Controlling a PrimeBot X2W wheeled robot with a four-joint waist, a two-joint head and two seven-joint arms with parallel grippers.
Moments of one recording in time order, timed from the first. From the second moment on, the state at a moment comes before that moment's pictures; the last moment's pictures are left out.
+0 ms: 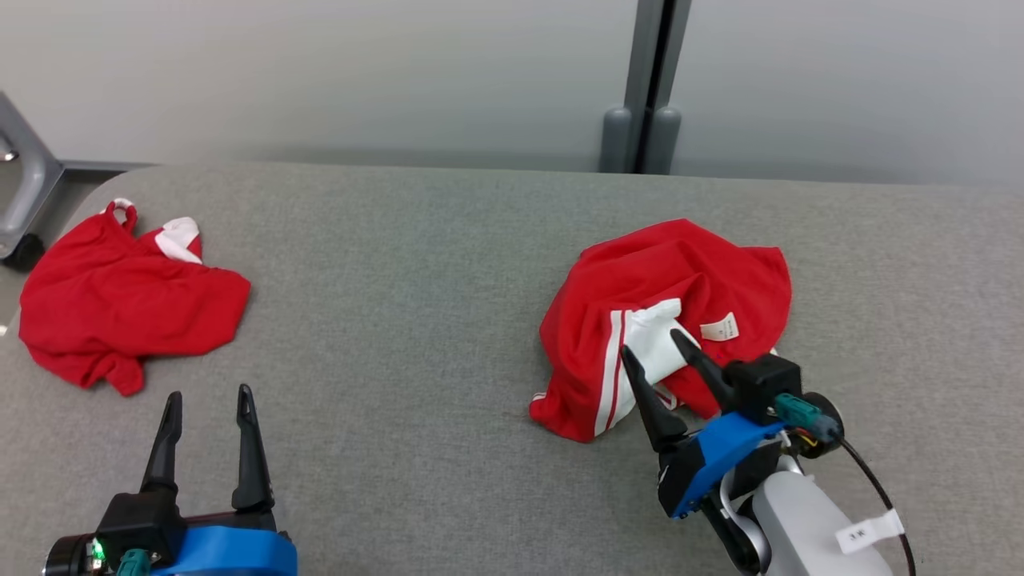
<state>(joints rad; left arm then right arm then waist) 0.01 0.06 0.08 0.16 -0.07 -0.07 -0.26 -0.39 -0.05 0.30 0.58 0.23 0.13 -0.21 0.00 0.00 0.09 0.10</state>
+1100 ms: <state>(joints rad) -0.06 0.05 0.04 0.20 -0.09 -0.08 -0.26 -0.60 -0.05 0.91 0.44 0.77 0.13 -0.26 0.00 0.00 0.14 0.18</state>
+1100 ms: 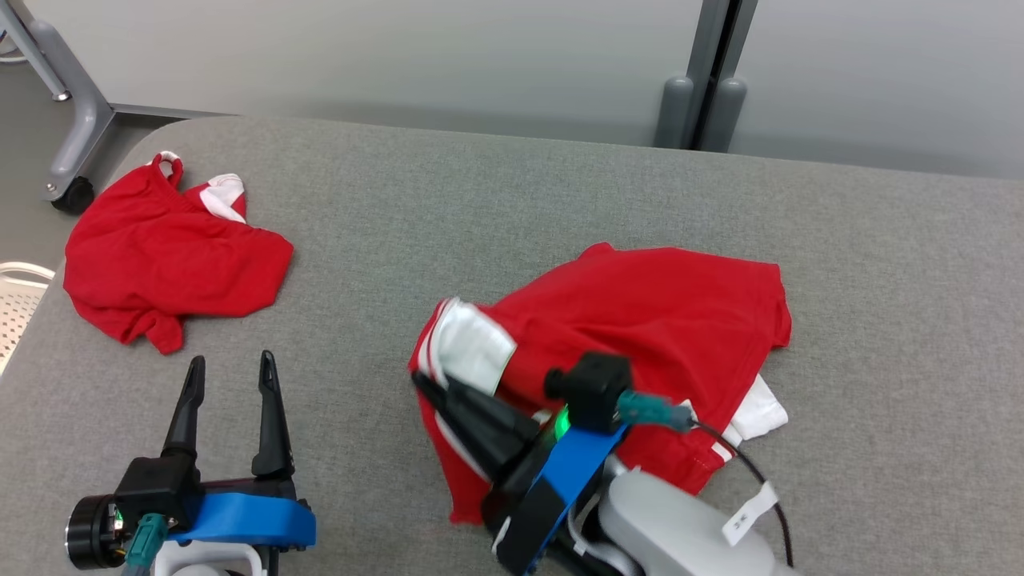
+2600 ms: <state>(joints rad) -0.03 0.05 0.09 0.16 -0.10 -0.06 -0.26 -0.20 -0.06 0.39 0.54 0.31 0.13 -0.21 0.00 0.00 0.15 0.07</state>
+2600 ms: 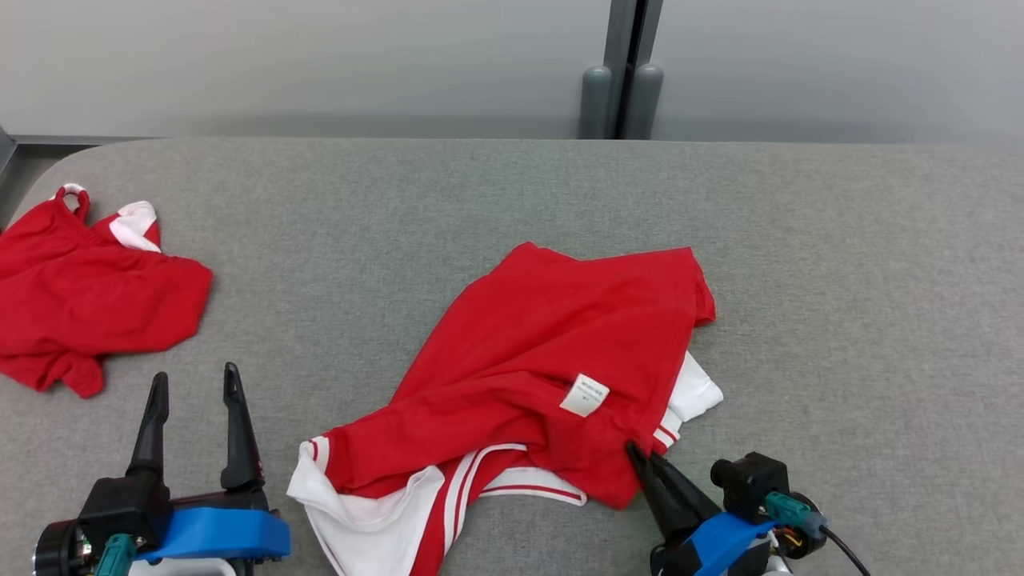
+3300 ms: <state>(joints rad) 0.02 0.05 0.10 0.15 -0.11 -0.05 -0.26 0.05 -0.18 0.06 0.25 0.21 0.13 -0.26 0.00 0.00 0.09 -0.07</state>
